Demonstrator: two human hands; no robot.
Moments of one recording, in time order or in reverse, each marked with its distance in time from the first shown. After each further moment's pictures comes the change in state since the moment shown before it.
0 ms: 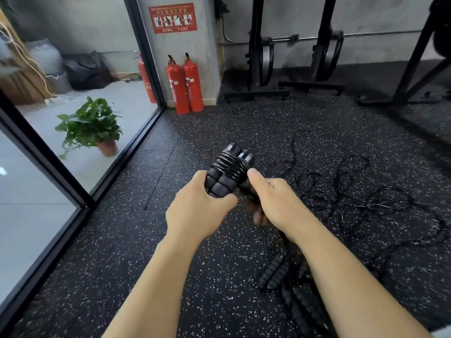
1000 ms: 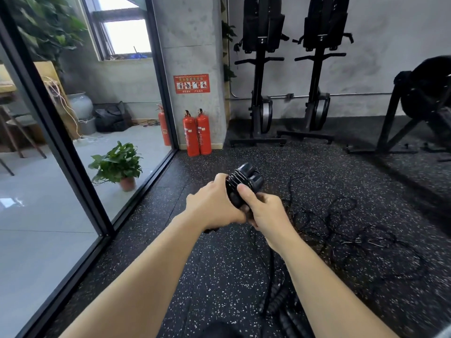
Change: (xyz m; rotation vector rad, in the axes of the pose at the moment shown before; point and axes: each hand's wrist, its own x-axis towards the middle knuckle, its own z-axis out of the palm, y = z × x) left_hand -0.057 0.071 -0.108 0.227 -0.123 0.250; right_hand -0.084 -0.090 0.002 0.406 0.105 -0.150
